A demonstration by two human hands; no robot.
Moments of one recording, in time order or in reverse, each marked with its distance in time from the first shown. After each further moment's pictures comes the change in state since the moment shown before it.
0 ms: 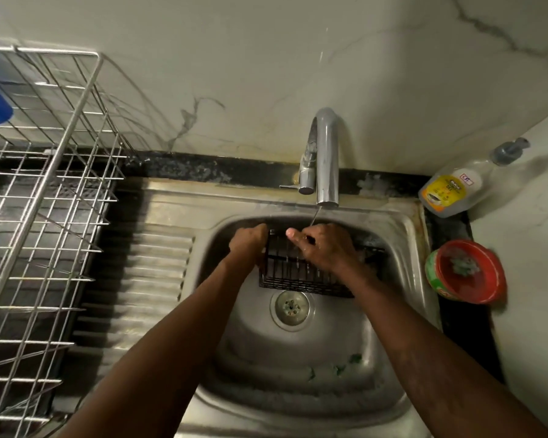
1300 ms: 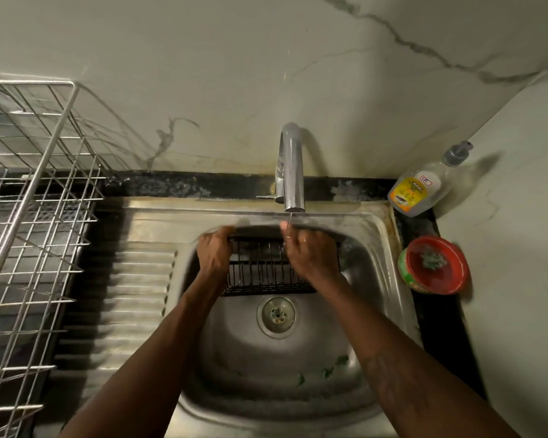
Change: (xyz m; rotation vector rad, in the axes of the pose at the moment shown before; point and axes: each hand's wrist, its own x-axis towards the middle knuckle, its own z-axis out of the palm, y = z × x) left_hand -0.024 -0.011 -0.015 -0.169 0.251 0.414; right_hand -0.013 -0.018 0.000 -0.088 0.280 0.139
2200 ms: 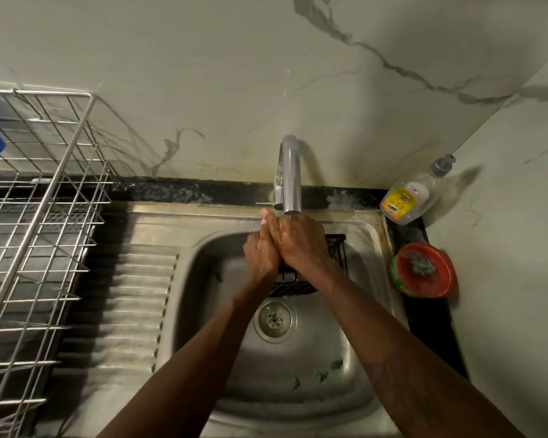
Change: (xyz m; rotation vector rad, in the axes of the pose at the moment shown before) left_hand -0.068 0.046 0.055 -0.215 -0.100 -0.033; right_hand 0.010 -0.046 -0.053 -0.054 0.054 -0.137
